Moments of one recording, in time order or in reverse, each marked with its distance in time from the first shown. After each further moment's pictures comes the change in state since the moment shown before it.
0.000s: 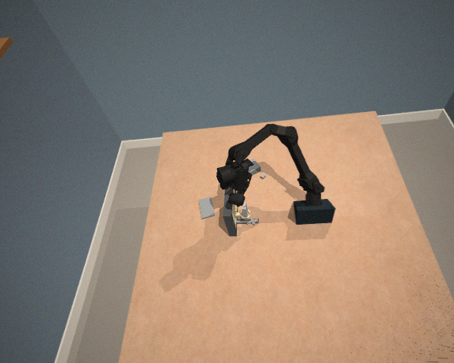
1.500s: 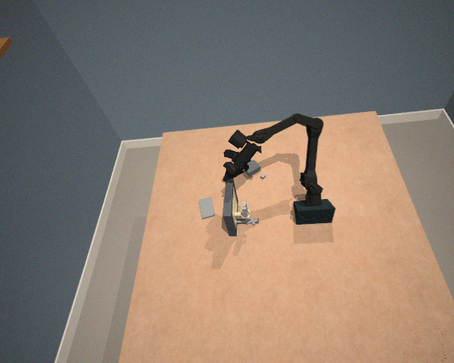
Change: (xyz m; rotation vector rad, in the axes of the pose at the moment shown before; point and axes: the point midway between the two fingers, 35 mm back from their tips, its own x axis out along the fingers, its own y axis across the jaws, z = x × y) arm -0.015 -0.109 0.072 0.321 -0.452 0.495
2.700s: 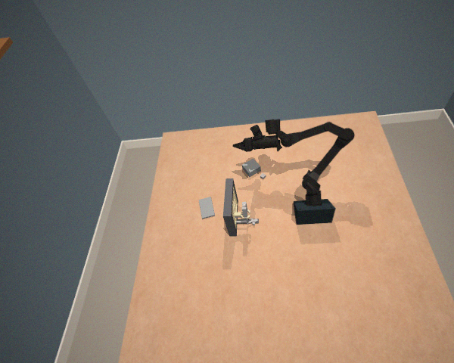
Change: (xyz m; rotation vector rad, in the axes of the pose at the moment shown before) arm -0.122 -0.094 0.072 -0.110 -0.805 0.055
